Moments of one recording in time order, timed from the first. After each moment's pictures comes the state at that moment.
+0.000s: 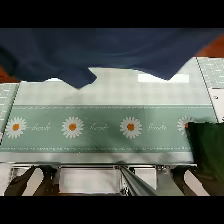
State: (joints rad) left arm 0.48 -0.78 1.74 0.69 -1.17 -1.20; right arm -0.26 -0.88 1.85 -1.04 1.33 1.47
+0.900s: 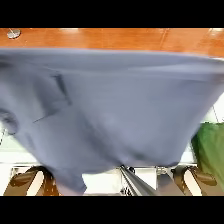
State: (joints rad) left arm 0.17 -0.60 1.30 1.36 -1.16 -1.43; right arm -0.26 -0.65 1.38 -1.09 1.39 1.49
